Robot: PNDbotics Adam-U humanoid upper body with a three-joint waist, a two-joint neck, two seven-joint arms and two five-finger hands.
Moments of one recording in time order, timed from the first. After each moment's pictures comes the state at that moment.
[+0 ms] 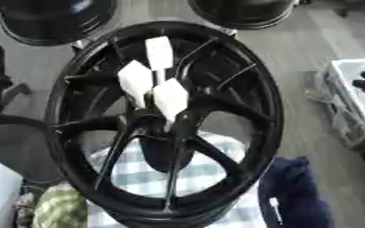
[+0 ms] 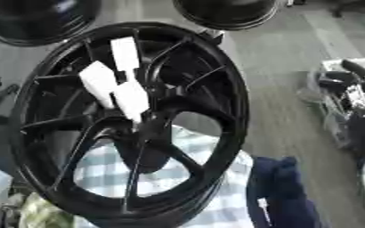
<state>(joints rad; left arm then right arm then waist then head) -0.40 0.31 0.16 -1.73 0.17 0.04 0.15 0.03 -0.35 -0.30 -1.90 -0.36 -0.08 0.08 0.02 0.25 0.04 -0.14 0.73</state>
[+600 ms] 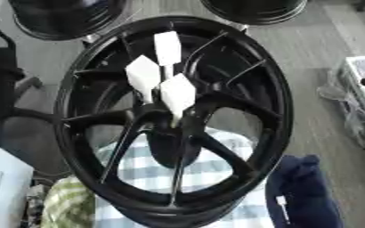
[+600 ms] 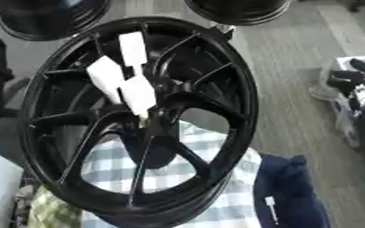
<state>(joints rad) -0.61 0.49 0.07 -1.67 0.10 0.00 0.08 0.04 -0.35 -0.30 -1.90 -0.34 -0.08 0.08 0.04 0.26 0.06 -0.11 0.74</state>
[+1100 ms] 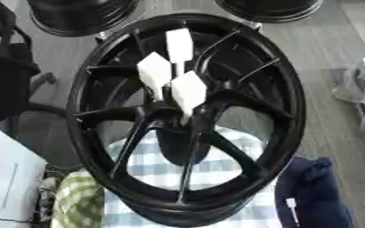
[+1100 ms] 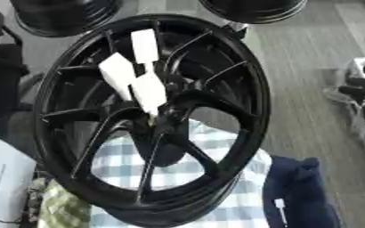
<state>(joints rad) -0.90 0.67 -0.14 -1.56 0.02 -0.05 -0.12 0.08 -0.35 -0.30 -1.91 -0.32 -0.08 0.08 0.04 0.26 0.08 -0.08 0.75</state>
